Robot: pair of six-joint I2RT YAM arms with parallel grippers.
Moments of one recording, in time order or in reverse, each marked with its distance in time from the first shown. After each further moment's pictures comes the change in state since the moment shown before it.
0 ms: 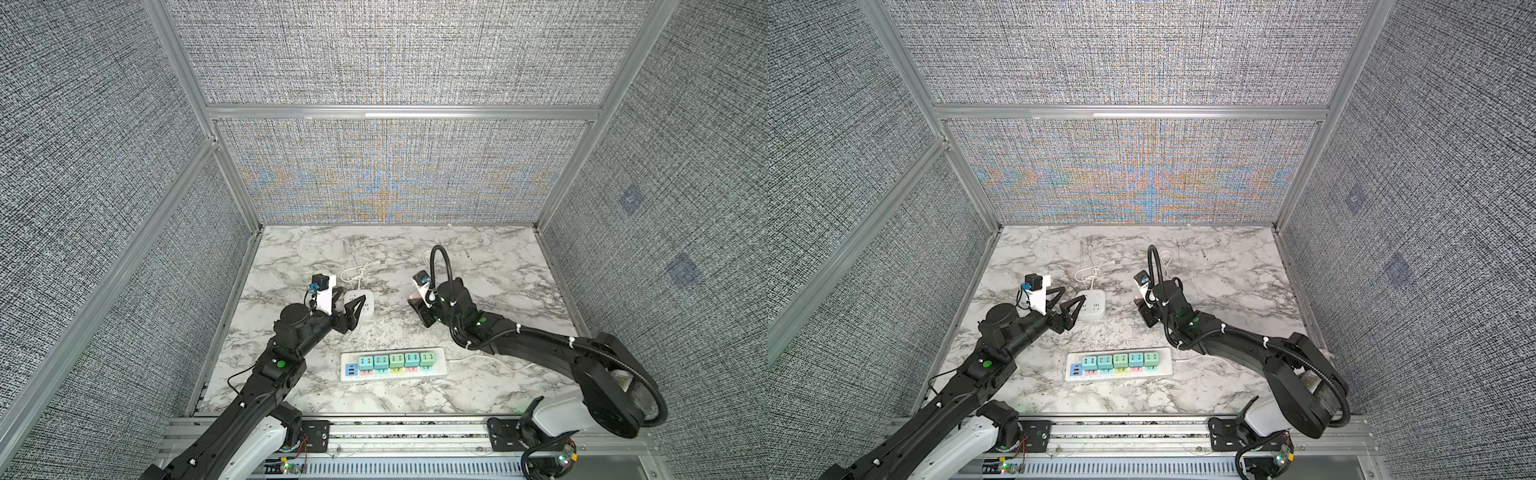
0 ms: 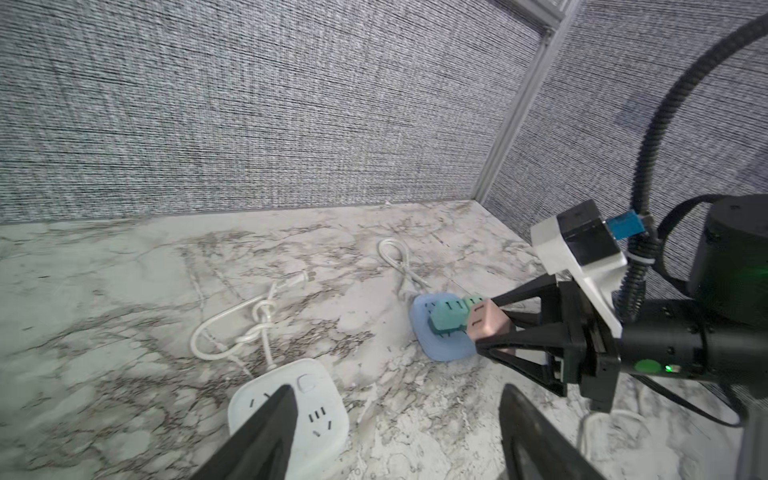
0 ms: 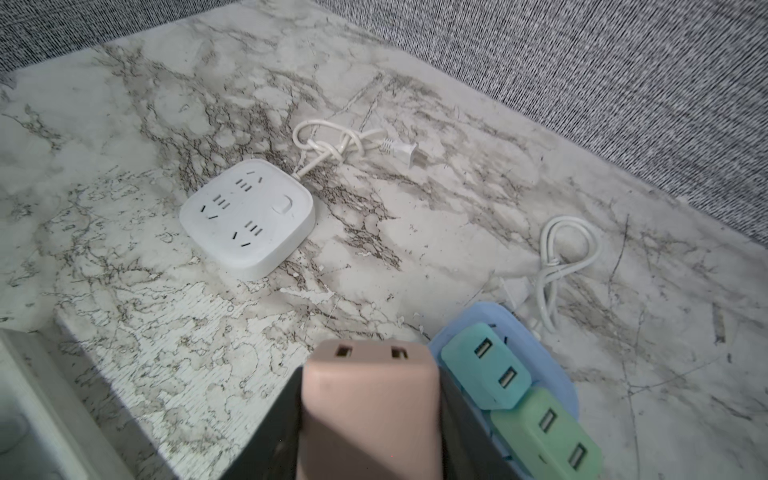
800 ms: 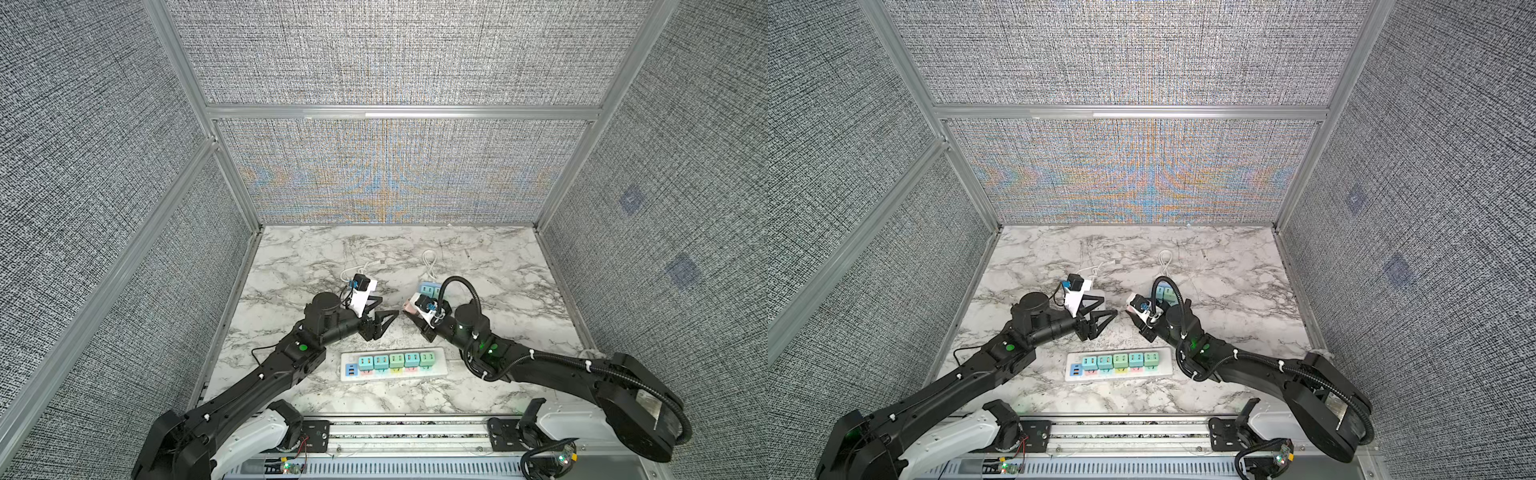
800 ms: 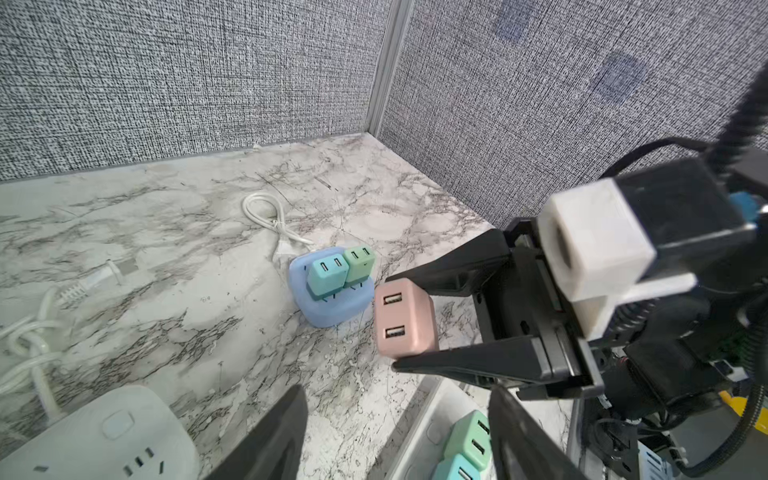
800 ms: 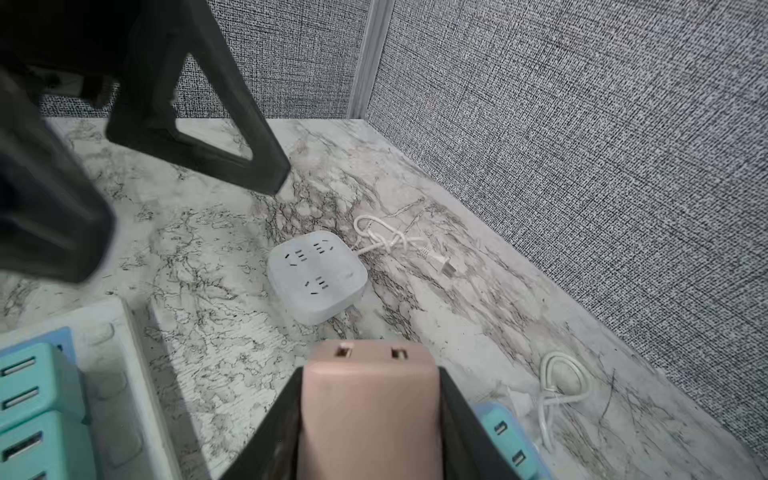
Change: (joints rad) left arm -0.199 0.236 0.114 -0.005 0.115 0.024; right arm 0.104 -0.124 -0.209 0.360 -0.073 -0.222
